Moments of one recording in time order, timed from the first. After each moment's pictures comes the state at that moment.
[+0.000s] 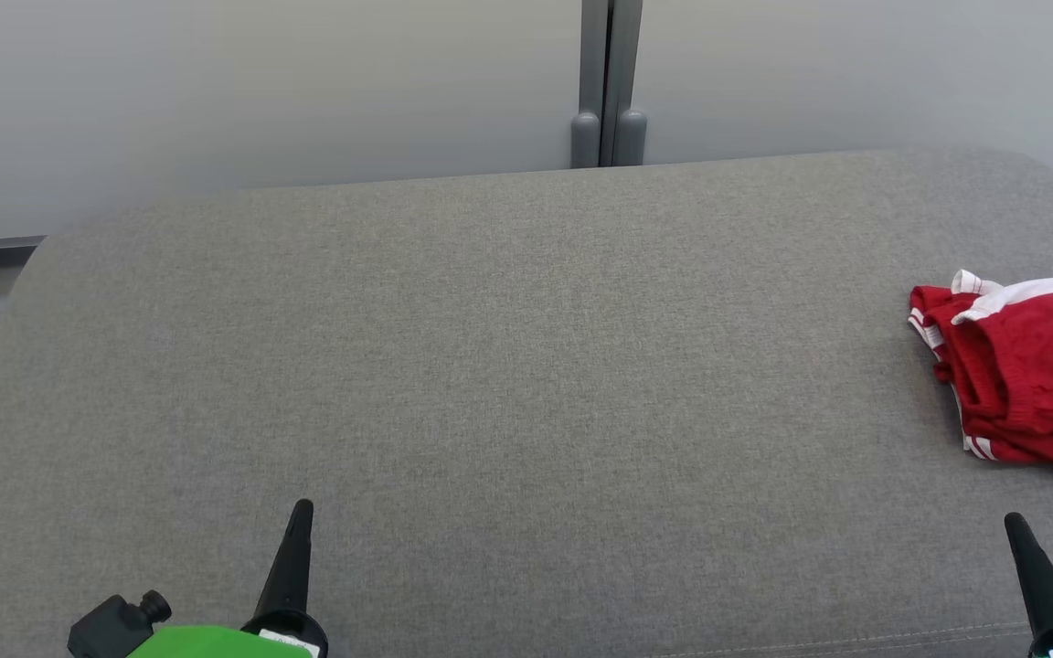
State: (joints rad) left arm 0.13 0.13 -0.21 0.00 -1.28 -0.04 -0.07; right arm 0.29 -0.05 -0.25 -0.14 1.28 0.13 0.13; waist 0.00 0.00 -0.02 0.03
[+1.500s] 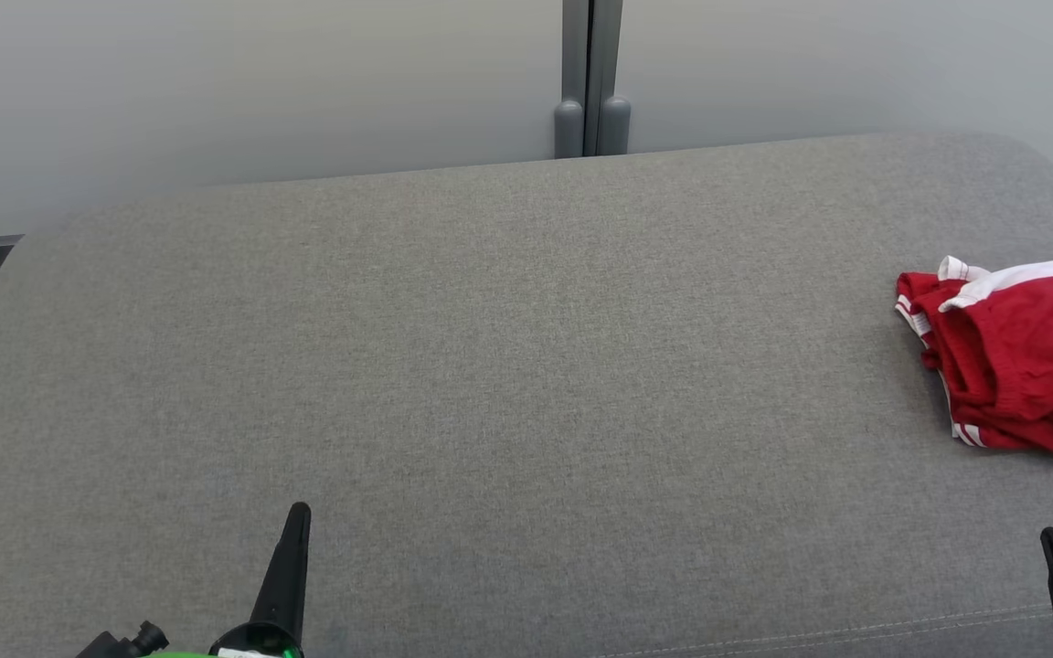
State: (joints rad) left arm 0.19 0.07 -0.15 -0.06 -1.56 -0.12 -0.02; right arm 0.35 -0.05 -0.31 -0.18 1.67 0.13 0.21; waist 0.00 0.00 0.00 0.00
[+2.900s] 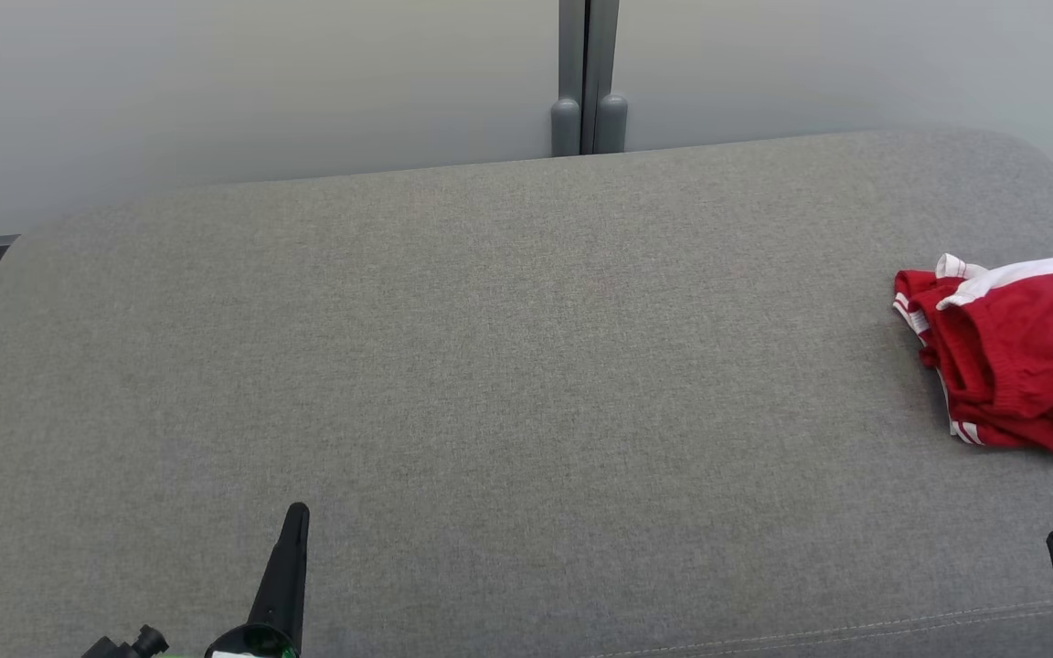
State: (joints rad) left arm 0.20 0.05 -0.14 -0.07 -1.60 -0.13 -0.01; right arm 0.36 -0.05 -0.32 -0.19 1.73 0.13 0.22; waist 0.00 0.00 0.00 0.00
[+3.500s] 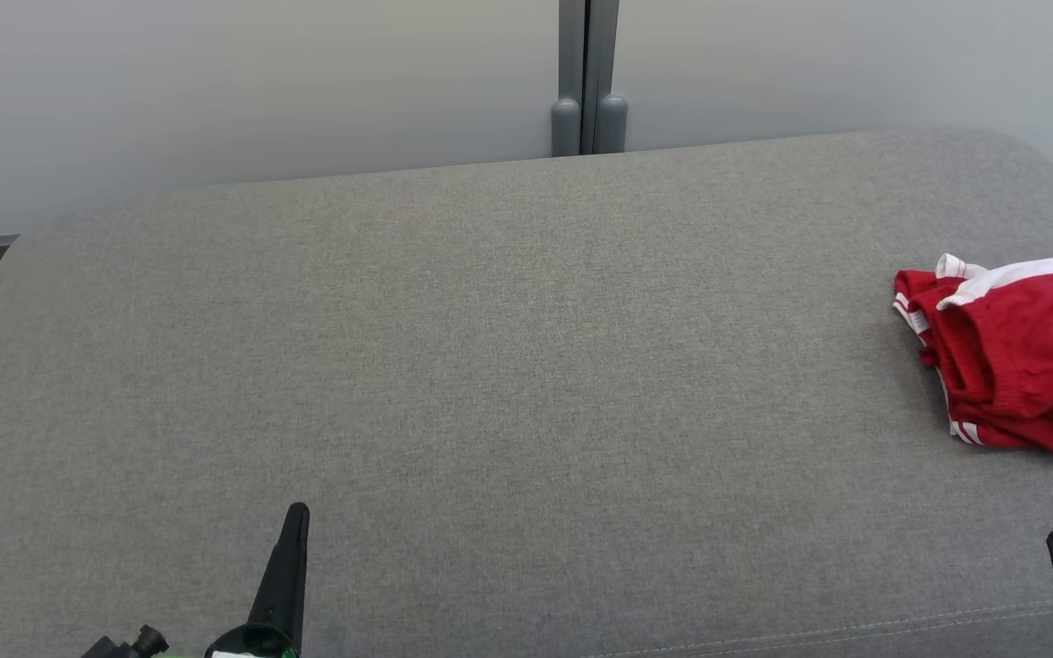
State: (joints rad) left arm 0.20 0.05 -0.14 -0.07 -1.60 -0.13 0.00; right arm 0.36 -0.05 -0.32 -0.19 1.73 0.13 0.22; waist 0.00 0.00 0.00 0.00
